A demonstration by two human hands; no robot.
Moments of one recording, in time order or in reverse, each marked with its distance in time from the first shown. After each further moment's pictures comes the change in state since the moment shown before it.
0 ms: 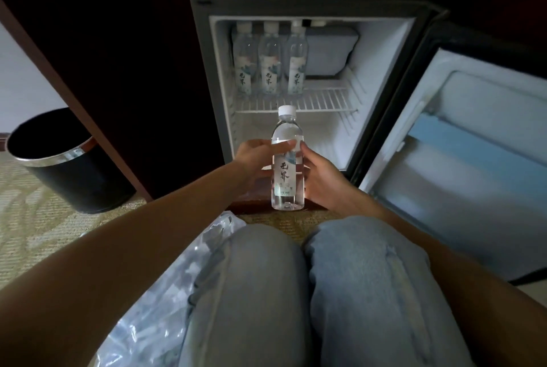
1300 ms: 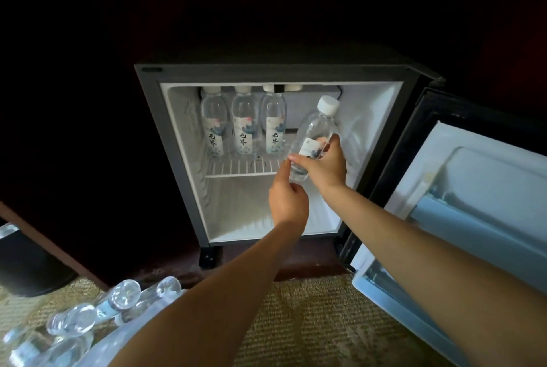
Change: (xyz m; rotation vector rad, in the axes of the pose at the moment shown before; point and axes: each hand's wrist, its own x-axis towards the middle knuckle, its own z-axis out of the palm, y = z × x) left_hand 0.120 0.008 0.106 0.174 0.334 0.426; right_hand 0.105 -0.118 -0.046 -0.649 0.733 -0.591
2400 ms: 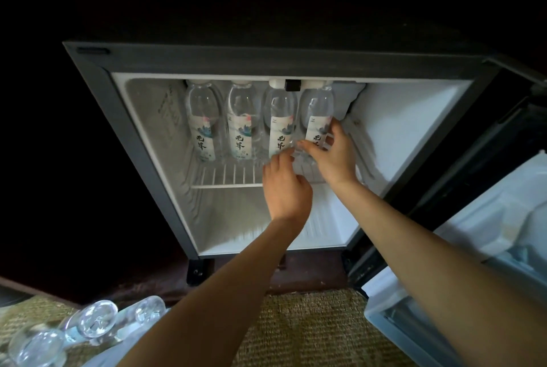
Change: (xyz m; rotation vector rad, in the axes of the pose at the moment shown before) left_hand 0.084 -0.031 0.025 0.357 0.135 0.235; right_hand 0.094 0.049 0.042 -0.016 -0.042 -0.132
